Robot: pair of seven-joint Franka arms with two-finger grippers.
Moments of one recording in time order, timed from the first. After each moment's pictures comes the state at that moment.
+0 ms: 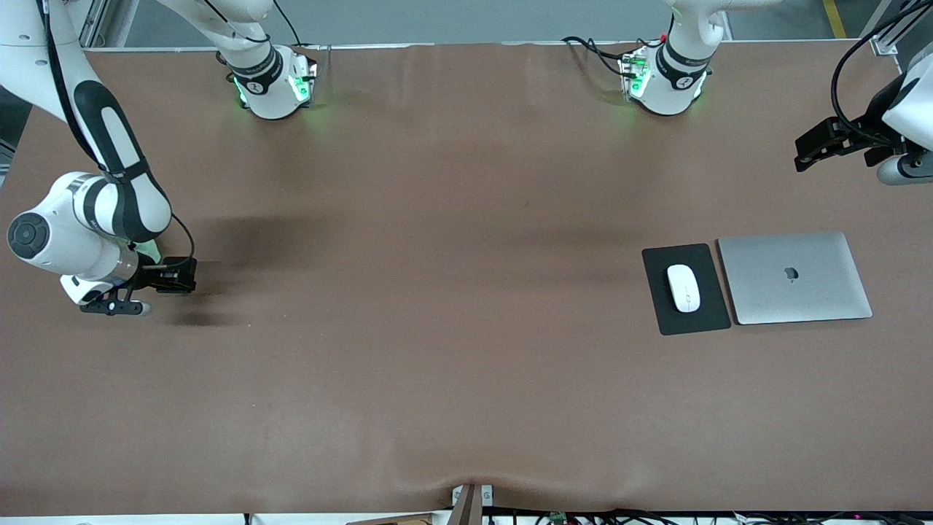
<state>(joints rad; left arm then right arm) 0.00 -0.04 -0.08 -1.55 0.05 1.43 -0.11 -0.25 0.43 0.00 -2.08 -0.01 2.44 -0.19</state>
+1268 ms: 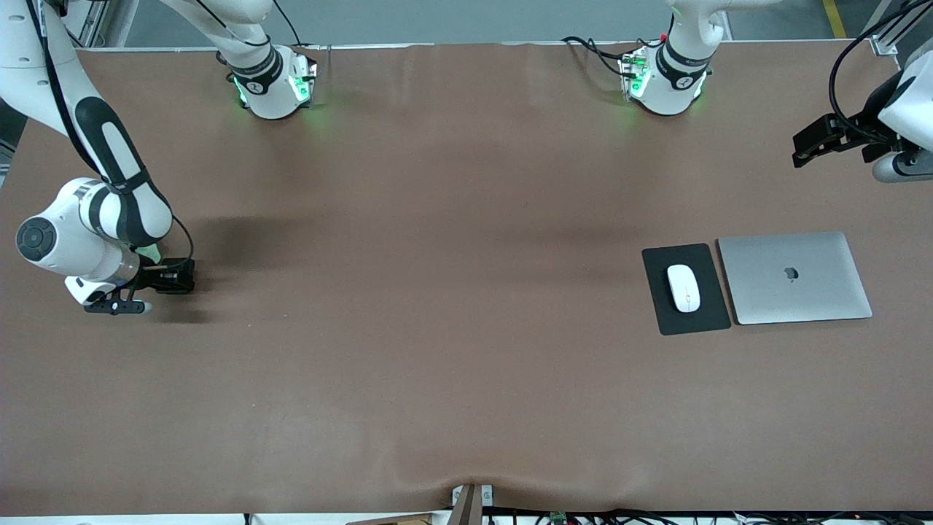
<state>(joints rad) 0.00 -0.04 -0.08 -1.55 0.05 1.41 -0.11 -0.30 0.49 0.00 -2.09 -0.03 2.50 -0.24</state>
